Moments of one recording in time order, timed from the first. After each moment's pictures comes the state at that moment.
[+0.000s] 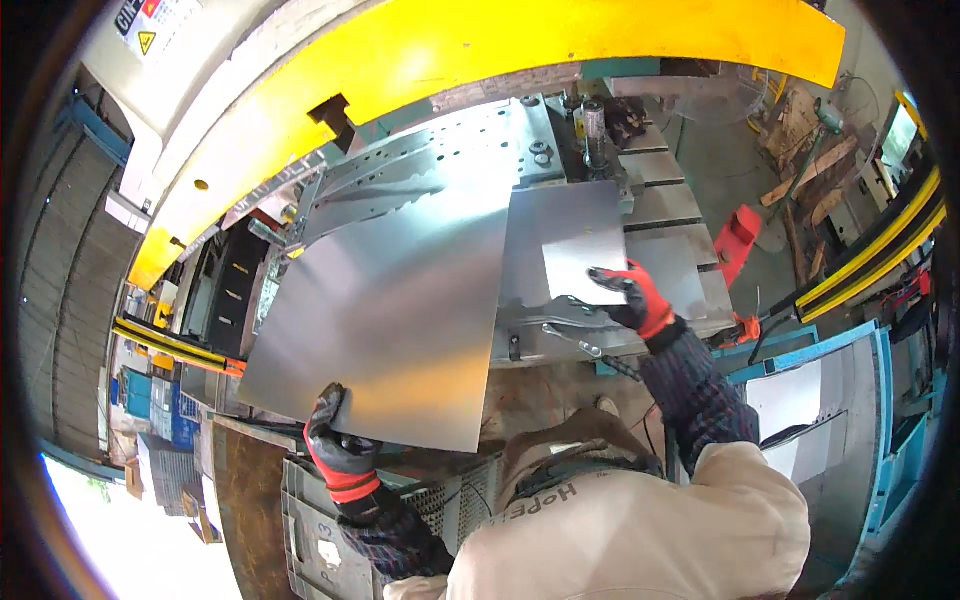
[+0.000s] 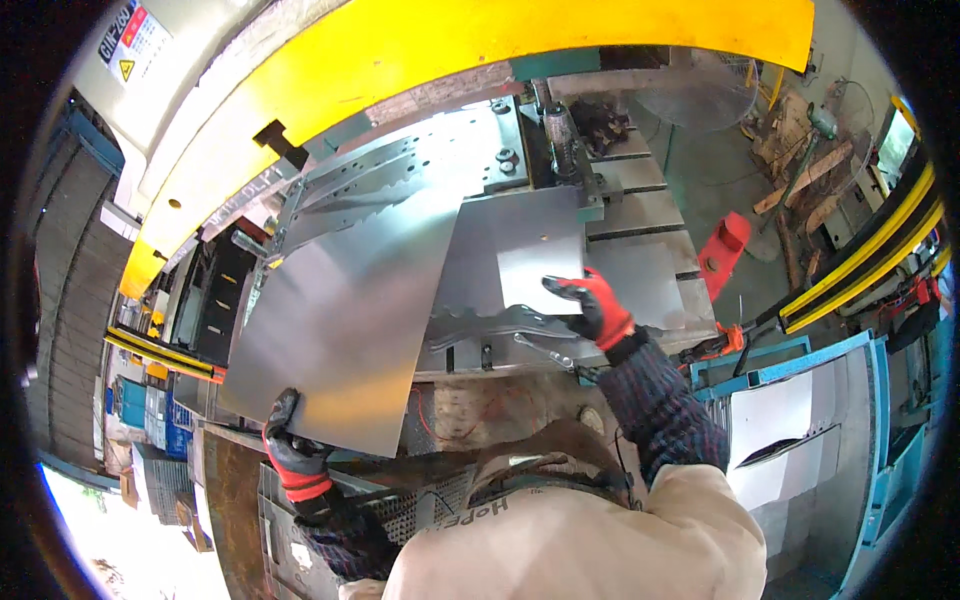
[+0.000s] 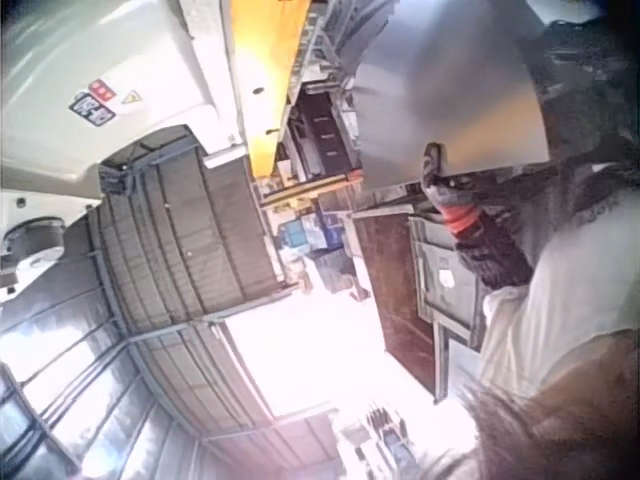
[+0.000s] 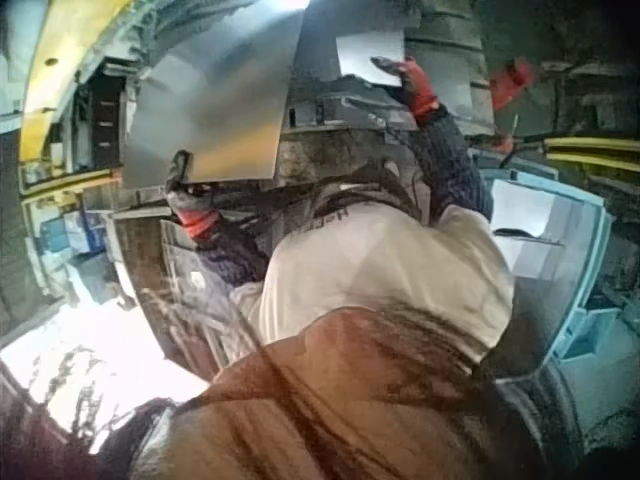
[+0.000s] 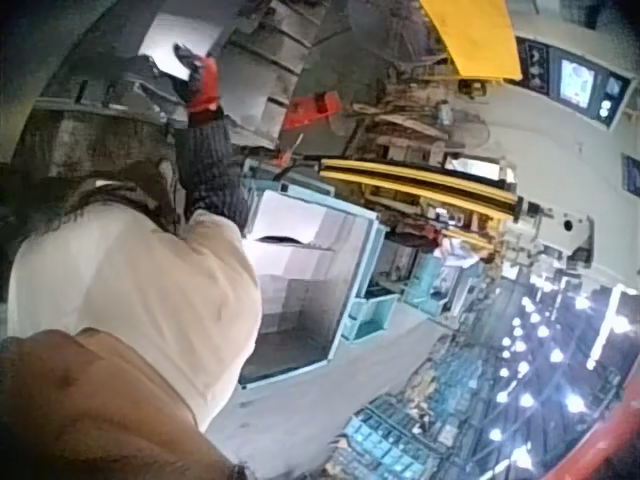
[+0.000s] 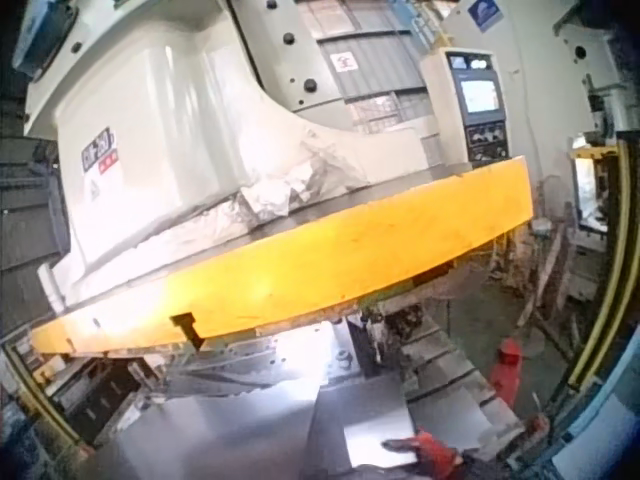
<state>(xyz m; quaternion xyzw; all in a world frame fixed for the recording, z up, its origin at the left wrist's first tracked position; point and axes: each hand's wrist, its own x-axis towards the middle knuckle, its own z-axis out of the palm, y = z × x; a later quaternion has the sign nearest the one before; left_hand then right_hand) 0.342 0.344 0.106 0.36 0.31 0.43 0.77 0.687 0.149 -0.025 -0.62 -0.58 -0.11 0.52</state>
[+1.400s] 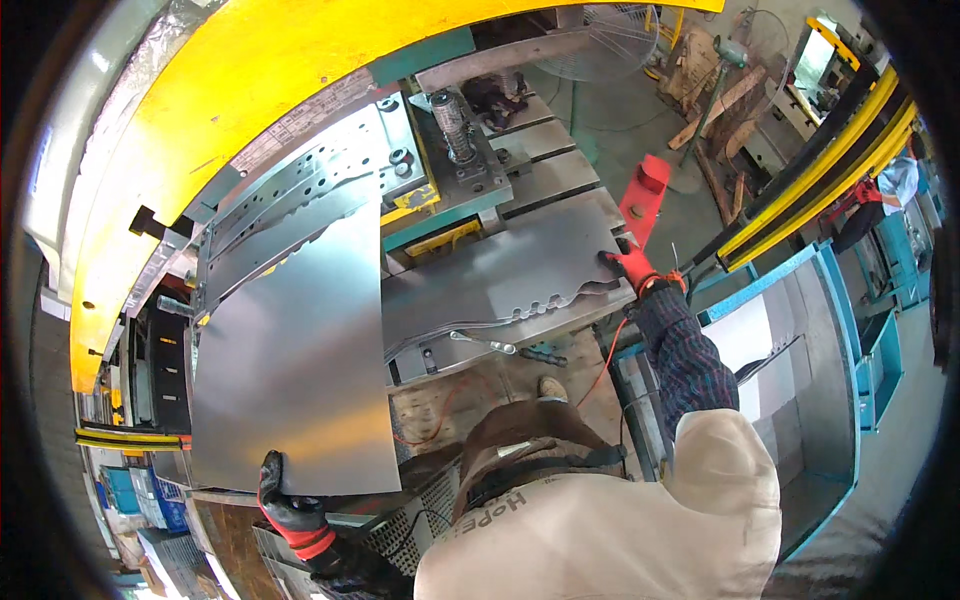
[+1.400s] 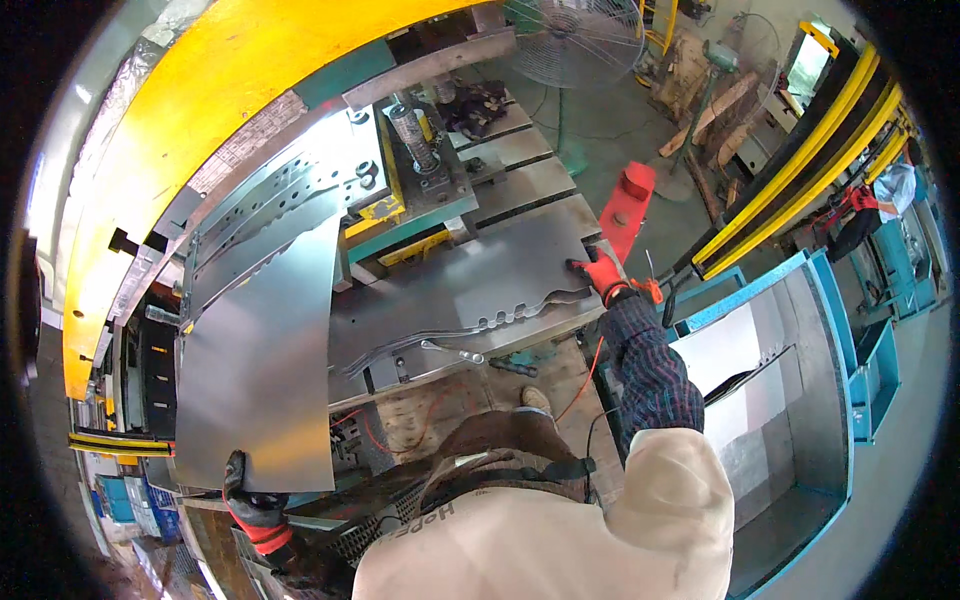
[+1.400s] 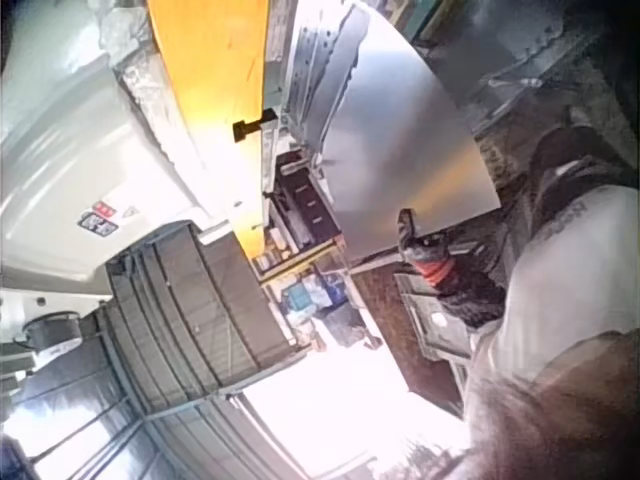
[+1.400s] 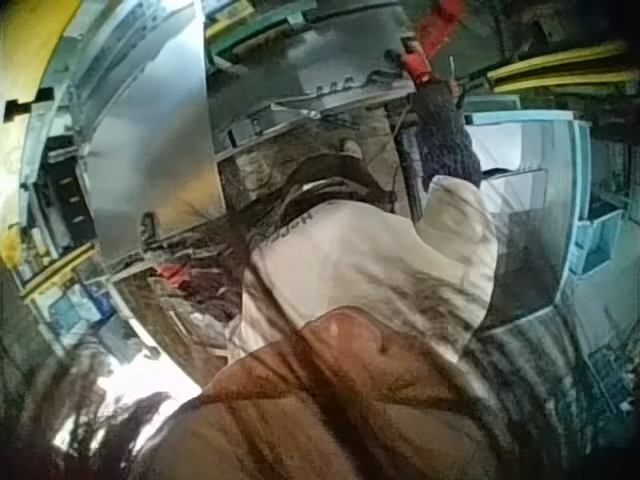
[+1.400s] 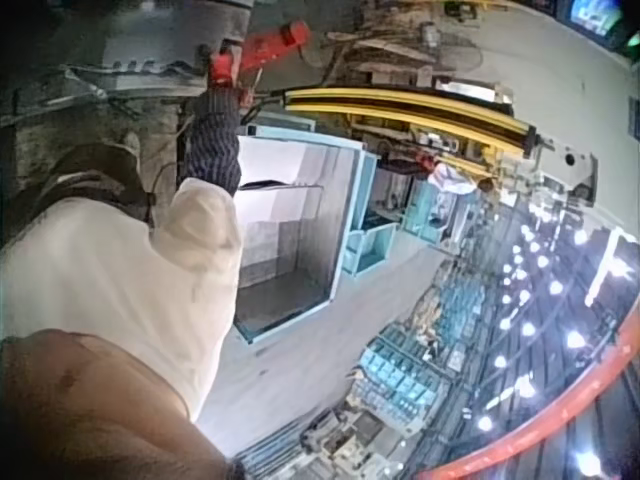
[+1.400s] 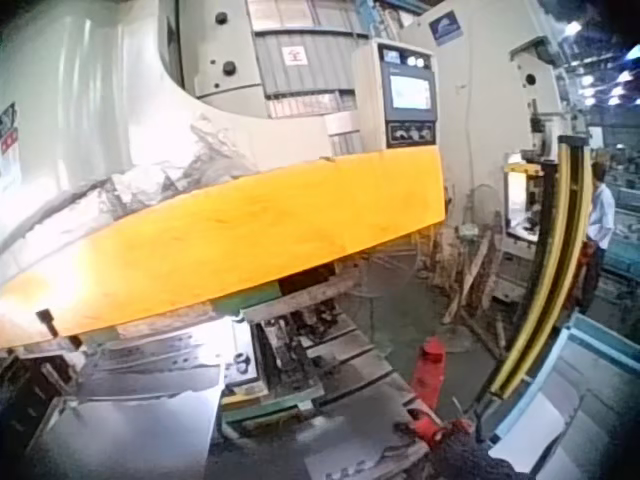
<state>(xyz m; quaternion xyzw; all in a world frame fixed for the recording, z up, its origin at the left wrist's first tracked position) 0.332 0.360 0.067 0.48 0.32 0.36 0.73 0.808 -0.006 -0.184 -0.76 -0.03 0.12 0.63</state>
